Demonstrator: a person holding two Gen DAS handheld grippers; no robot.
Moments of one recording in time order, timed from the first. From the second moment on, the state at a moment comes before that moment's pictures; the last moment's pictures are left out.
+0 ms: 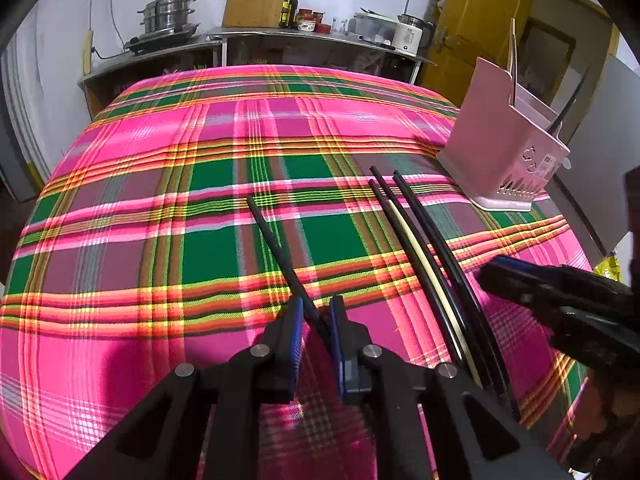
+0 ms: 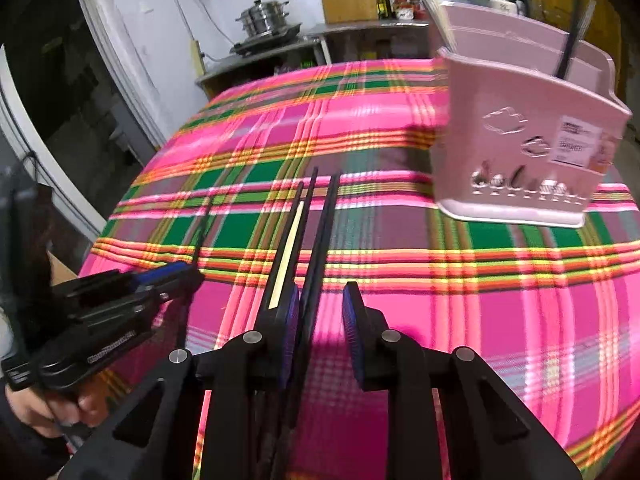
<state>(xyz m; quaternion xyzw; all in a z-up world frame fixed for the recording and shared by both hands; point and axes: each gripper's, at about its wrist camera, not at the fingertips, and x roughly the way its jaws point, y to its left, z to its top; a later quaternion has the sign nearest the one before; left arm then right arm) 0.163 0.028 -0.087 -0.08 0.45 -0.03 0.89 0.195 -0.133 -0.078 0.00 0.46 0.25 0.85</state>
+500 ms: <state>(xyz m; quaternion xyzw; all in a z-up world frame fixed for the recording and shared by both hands) 0.169 0.038 -0.087 -0.13 0.46 -0.03 0.88 0.201 -0.134 -0.090 -0.01 0.47 0.23 0.85</state>
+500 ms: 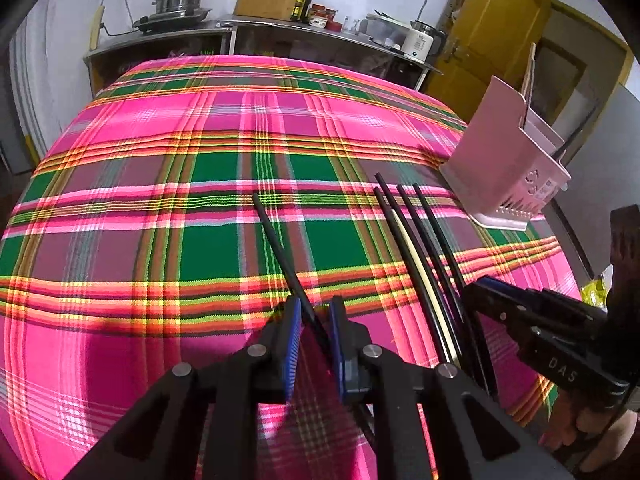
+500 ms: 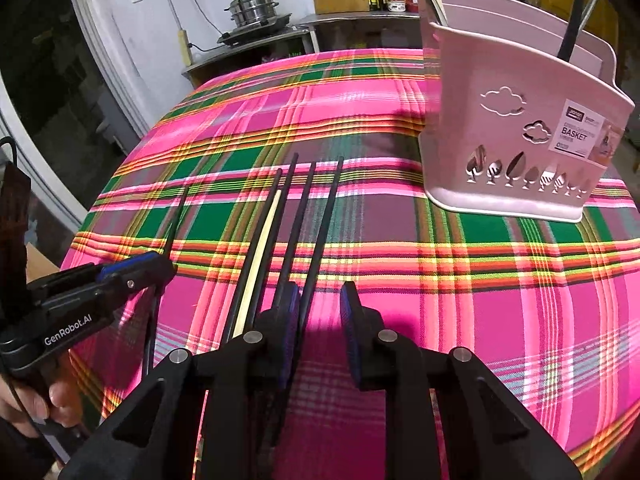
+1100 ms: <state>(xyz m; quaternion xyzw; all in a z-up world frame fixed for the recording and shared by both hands) 0.200 0.026 -0.088 -0.10 0.45 0.00 0.89 0.233 -0.107 -0.089 -0.05 0.47 0.21 0.86</state>
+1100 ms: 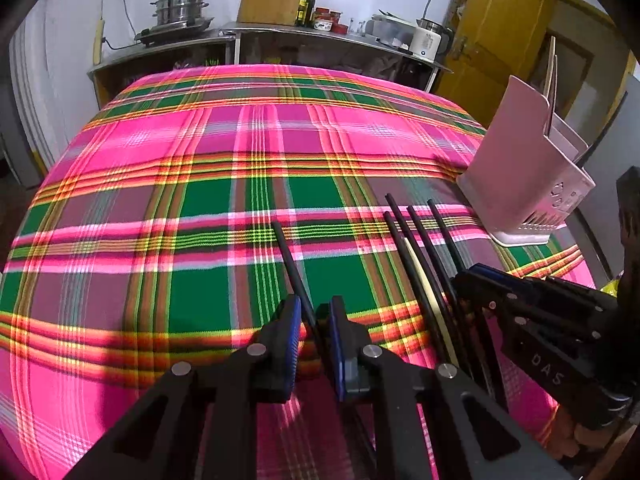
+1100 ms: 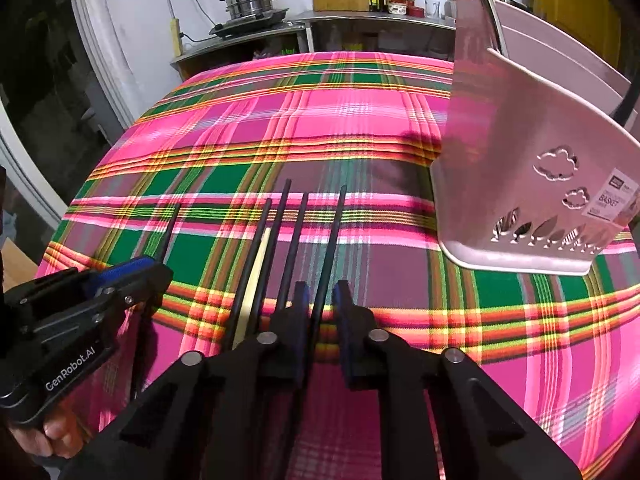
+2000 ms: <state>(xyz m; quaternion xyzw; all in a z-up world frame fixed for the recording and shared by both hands) 0.181 0.034 0.019 -0.13 0.37 -0.06 0.92 0.209 -0.152 0.001 0.02 0.40 0.24 0.89</state>
